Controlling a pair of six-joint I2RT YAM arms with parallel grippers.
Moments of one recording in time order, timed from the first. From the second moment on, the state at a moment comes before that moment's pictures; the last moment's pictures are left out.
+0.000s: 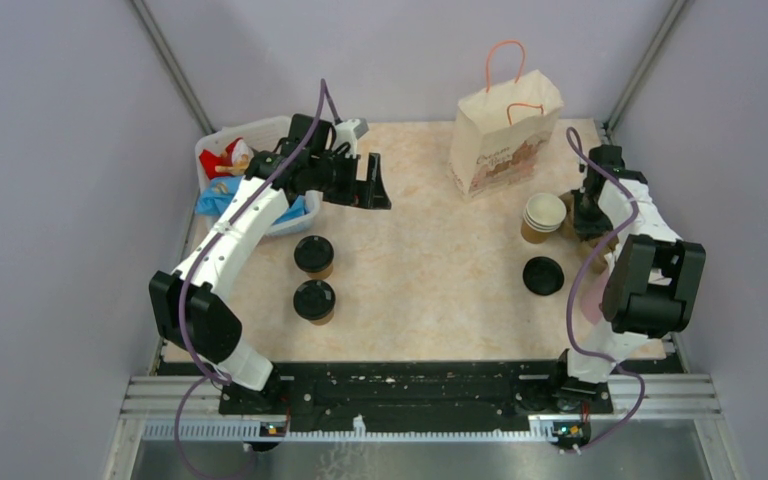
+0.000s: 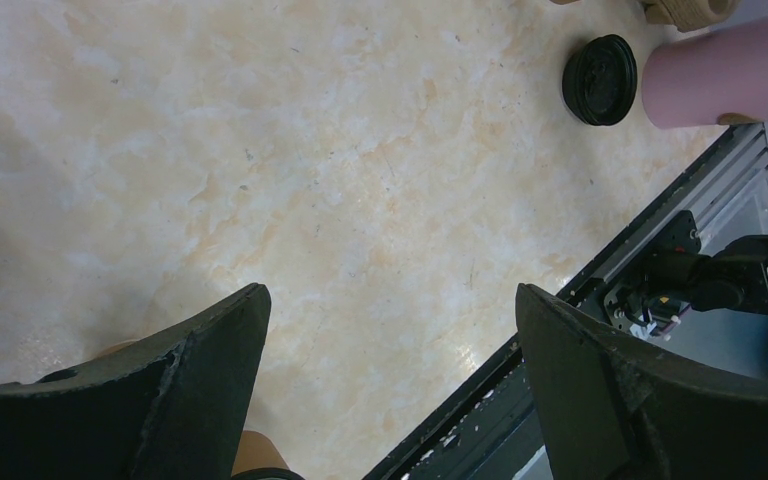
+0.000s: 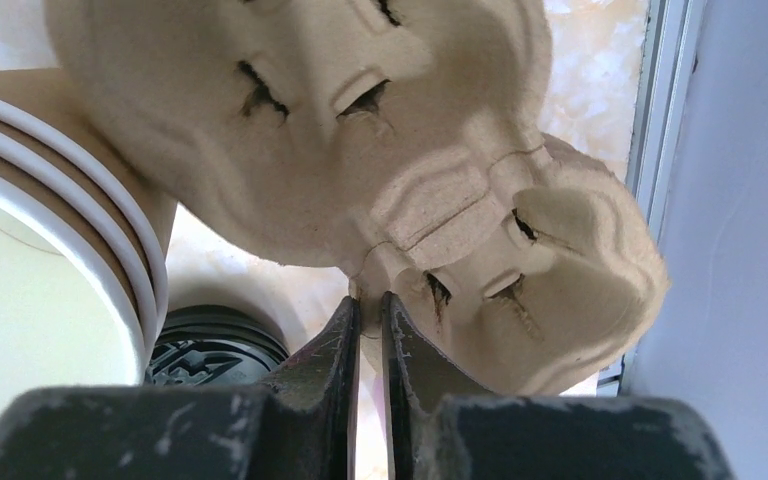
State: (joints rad) left arm -0.39 1.57 1.58 -0.79 0.46 -0.21; right arm -0.18 1.67 1.27 -0.79 0.18 -0.08
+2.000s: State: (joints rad) left arm -0.39 1.57 1.55 -0.79 0.49 -0.22; right arm -0.18 1.65 1.30 -0.83 0.30 0.19
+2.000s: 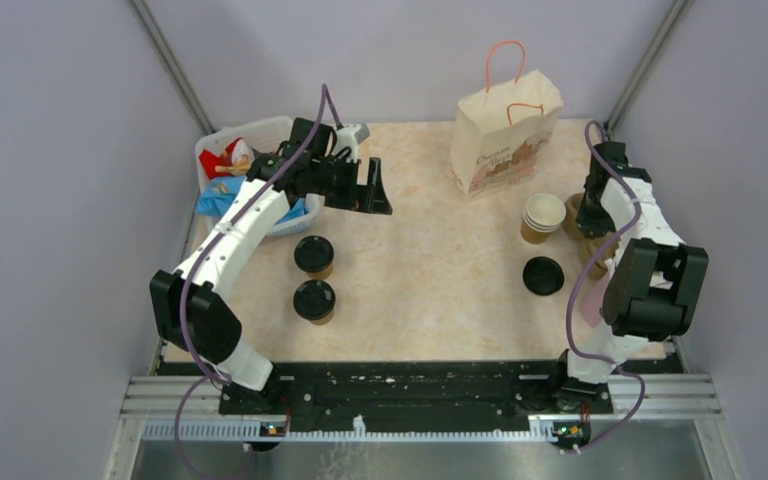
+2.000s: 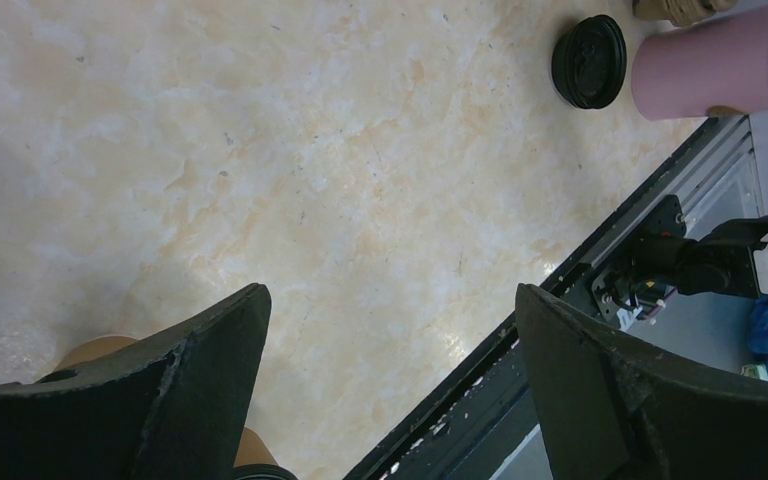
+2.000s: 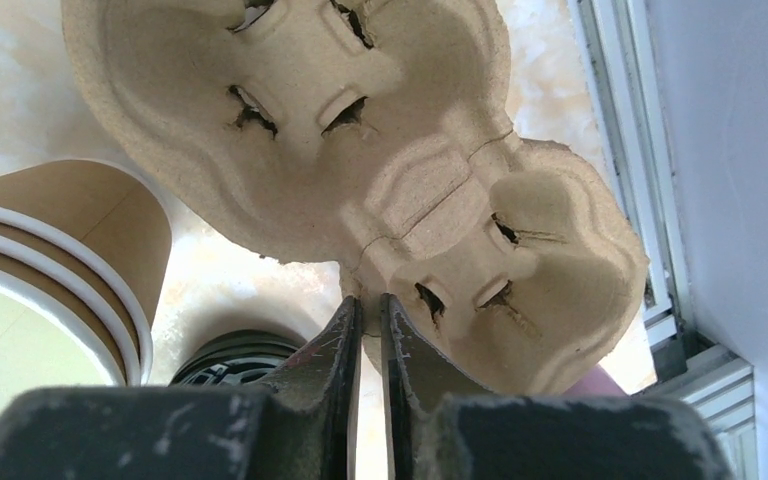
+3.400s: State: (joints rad) left arm -0.39 1.57 1.54 -0.79 0.51 -0.22; right arm -0.22 1.60 1.19 -0.80 0.12 0.02
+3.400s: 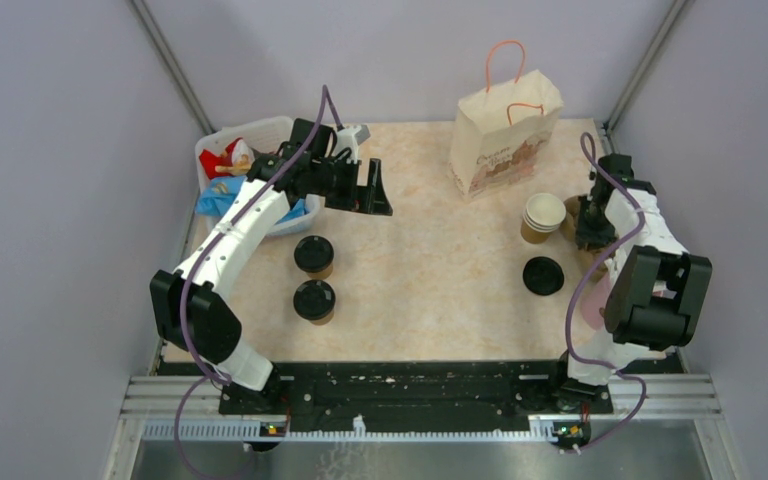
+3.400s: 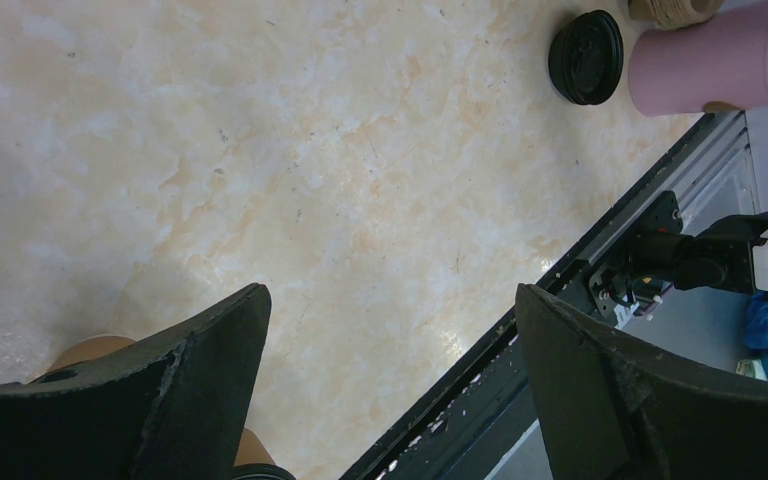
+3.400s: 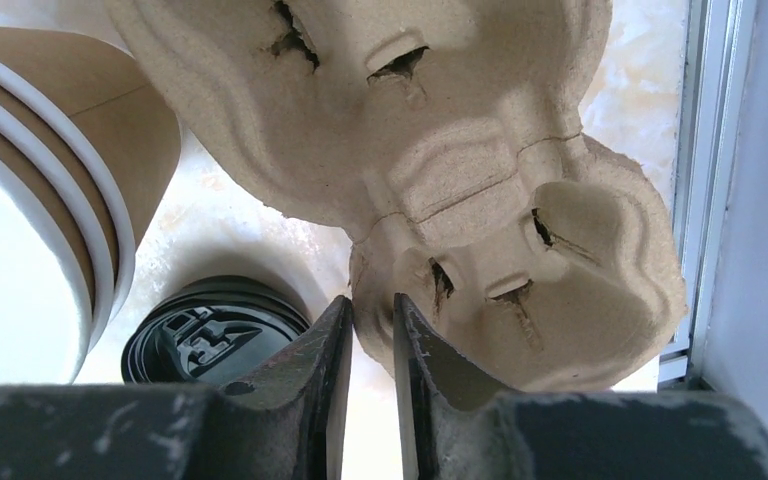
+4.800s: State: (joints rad) left arm -0.39 1.57 1.53 -0.79 0.51 -0.22; right arm -0.22 1.60 1.19 -0.79 0.10 0.01
